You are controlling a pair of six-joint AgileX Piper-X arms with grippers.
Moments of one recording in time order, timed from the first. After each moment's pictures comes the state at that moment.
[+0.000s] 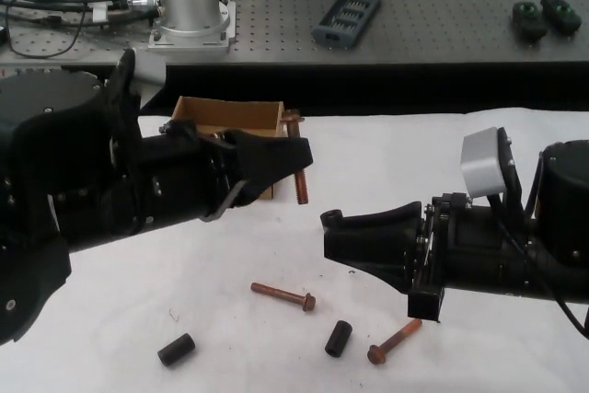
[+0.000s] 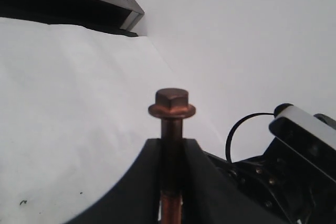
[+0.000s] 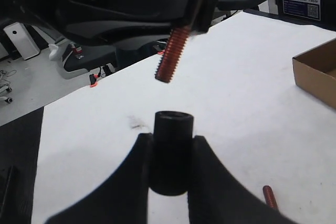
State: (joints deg) left arm -27.5 77.3 -36.5 -24.6 34.2 -38.6; right arm 34.8 81.7 -26.8 -35.9 -42.7 13.1
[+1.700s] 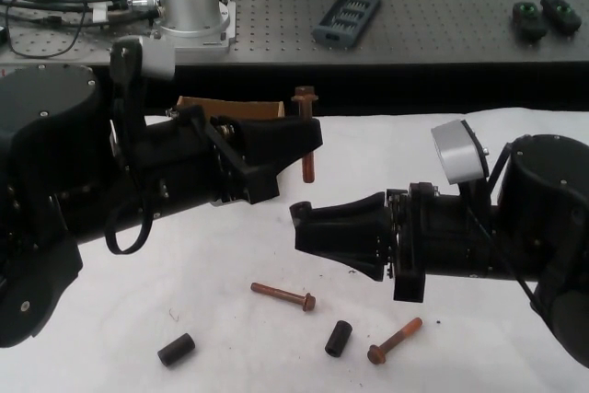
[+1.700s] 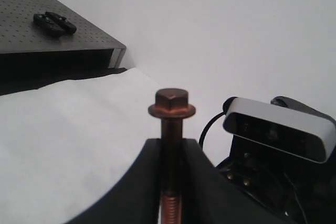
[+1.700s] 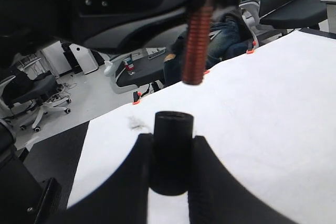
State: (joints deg) left arm -27.5 79.9 -36.5 -34.5 36.2 -24.9; right arm 34.8 94.3 -31.3 -53.2 -52.3 21.4
